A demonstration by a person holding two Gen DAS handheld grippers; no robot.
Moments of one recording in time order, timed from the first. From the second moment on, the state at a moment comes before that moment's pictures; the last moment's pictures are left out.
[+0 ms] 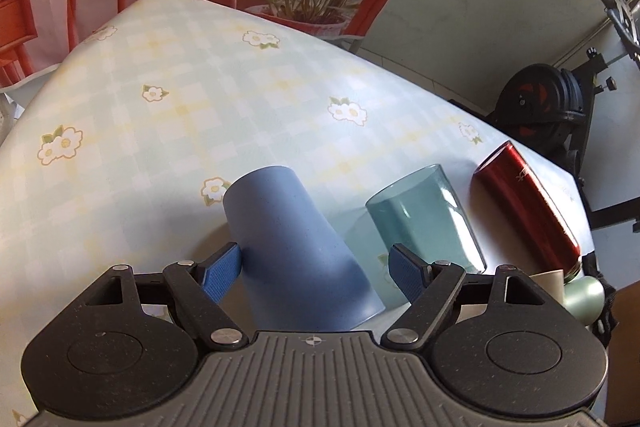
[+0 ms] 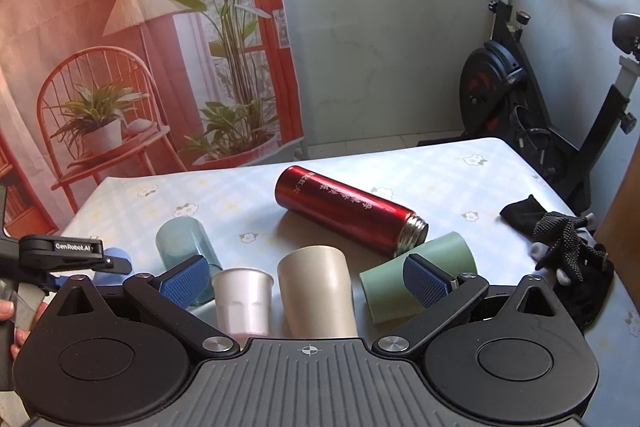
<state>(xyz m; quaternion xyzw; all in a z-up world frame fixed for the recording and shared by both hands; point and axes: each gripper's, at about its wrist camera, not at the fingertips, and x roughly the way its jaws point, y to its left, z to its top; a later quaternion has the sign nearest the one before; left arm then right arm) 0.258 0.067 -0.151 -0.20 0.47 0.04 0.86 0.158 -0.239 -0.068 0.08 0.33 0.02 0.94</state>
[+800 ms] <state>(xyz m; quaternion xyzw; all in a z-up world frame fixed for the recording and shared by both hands) 0.164 0.027 -0.146 -0.16 0.50 -0.01 0.85 0.116 -0.235 -0.058 0.09 0.32 0.04 0.94</state>
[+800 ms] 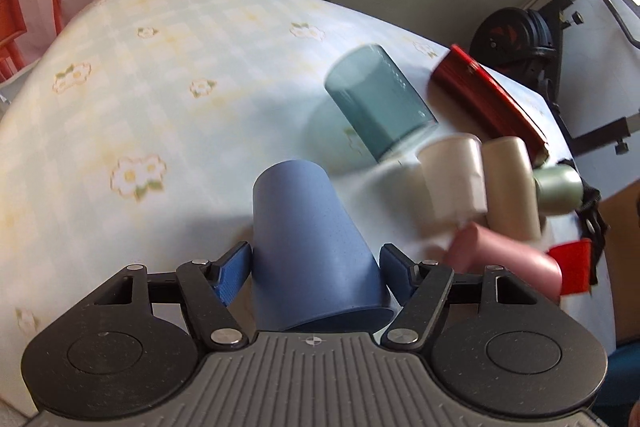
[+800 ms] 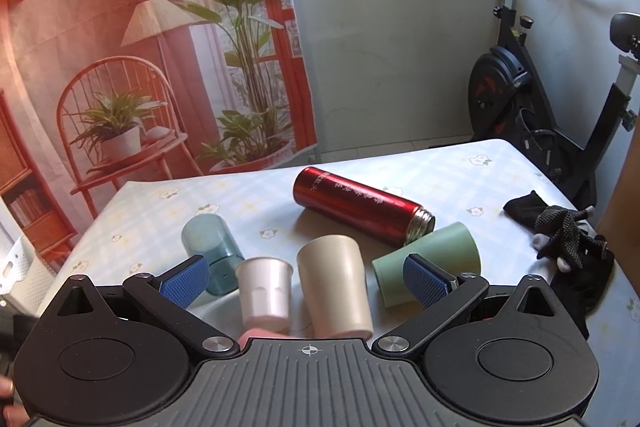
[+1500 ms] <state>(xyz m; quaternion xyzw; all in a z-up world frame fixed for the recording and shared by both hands) 0.147 -0.010 -0.166 -0.17 0.53 -0.07 0.83 0.083 -0.242 -0.059 0.09 0.31 0.04 0.95</state>
